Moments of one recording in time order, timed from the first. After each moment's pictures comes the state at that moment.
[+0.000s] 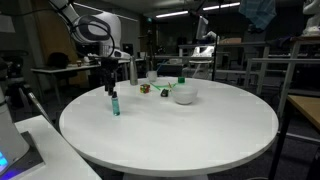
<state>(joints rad) -0.08 -0.11 0.02 -2.68 0.03 2.42 0.28</state>
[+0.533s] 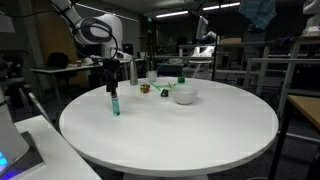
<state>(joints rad) -0.08 -0.08 0.02 -2.66 0.03 2.44 0.24</state>
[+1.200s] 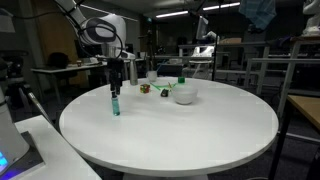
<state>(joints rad) -0.08 -0.03 0.01 -2.60 0.02 2.44 0.24</state>
